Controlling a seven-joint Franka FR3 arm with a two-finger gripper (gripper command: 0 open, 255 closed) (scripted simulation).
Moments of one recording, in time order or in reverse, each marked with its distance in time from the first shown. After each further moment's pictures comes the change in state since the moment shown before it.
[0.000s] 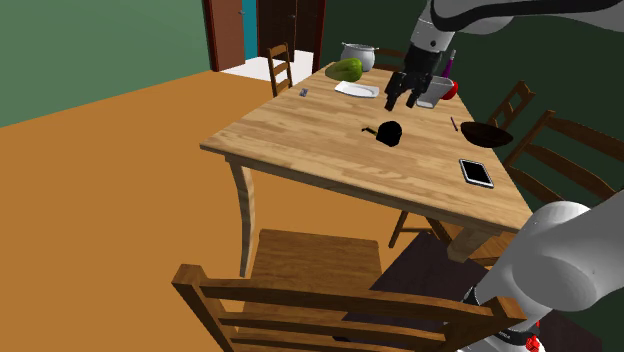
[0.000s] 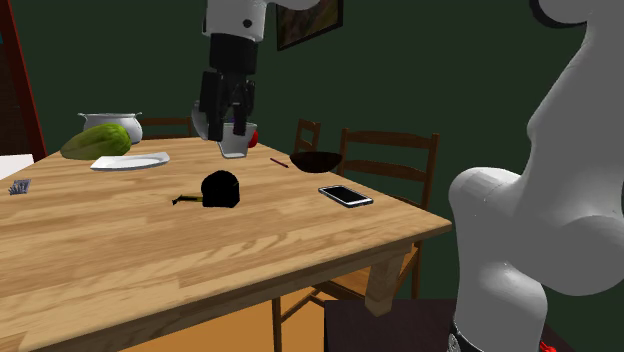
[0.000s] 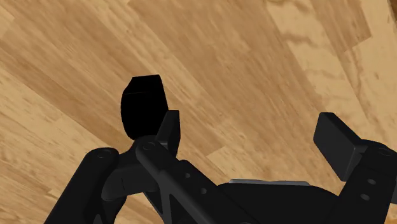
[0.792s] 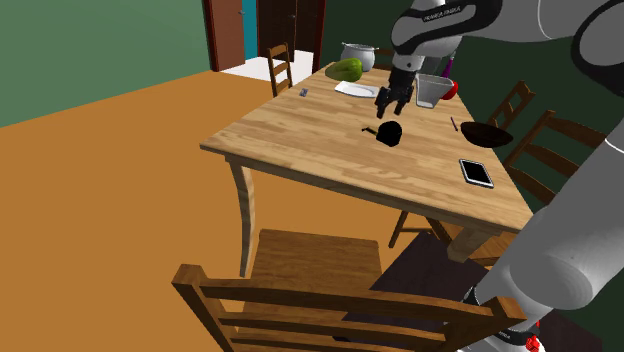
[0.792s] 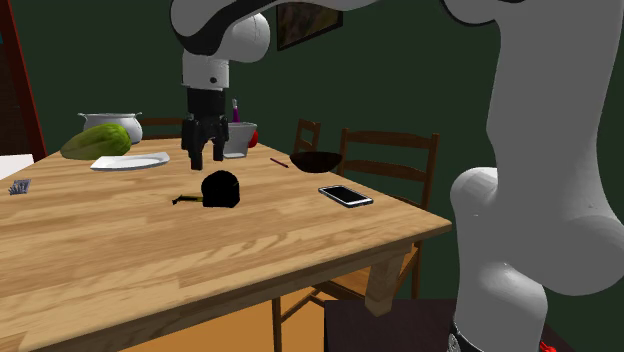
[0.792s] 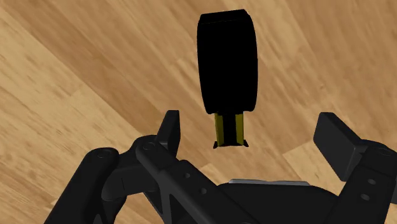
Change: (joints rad) arm -0.031 0.441 -0.160 0.263 0.095 0.099 -0.239
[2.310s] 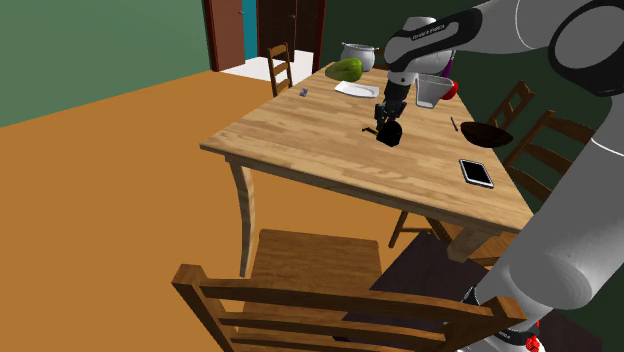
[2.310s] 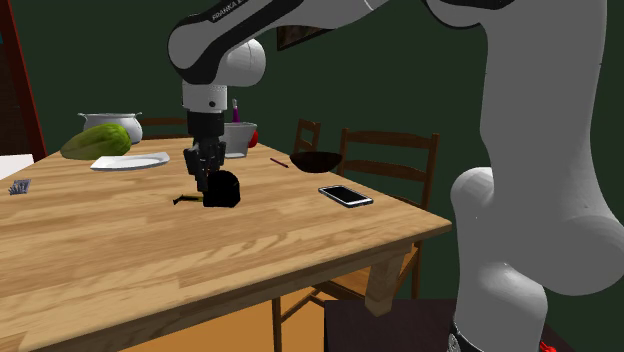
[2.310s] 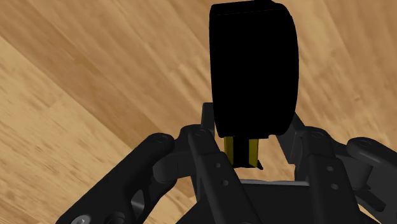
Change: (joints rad) arm -0.009 0.067 -0.008 -0.040 0.028 0.096 -0.031
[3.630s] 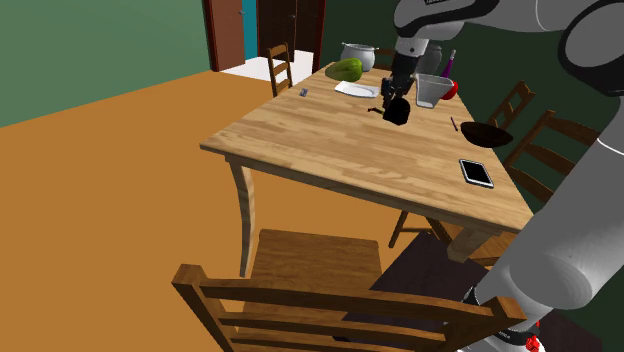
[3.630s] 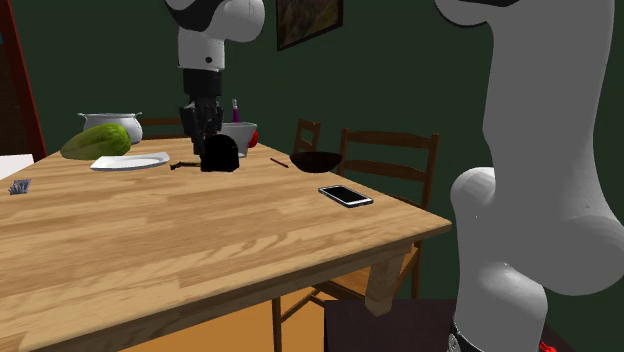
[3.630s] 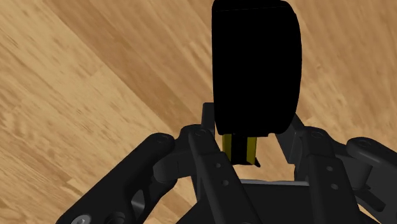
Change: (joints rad) arm 0.001 -0.030 0.000 0.180 -0.016 -0.207 0.013
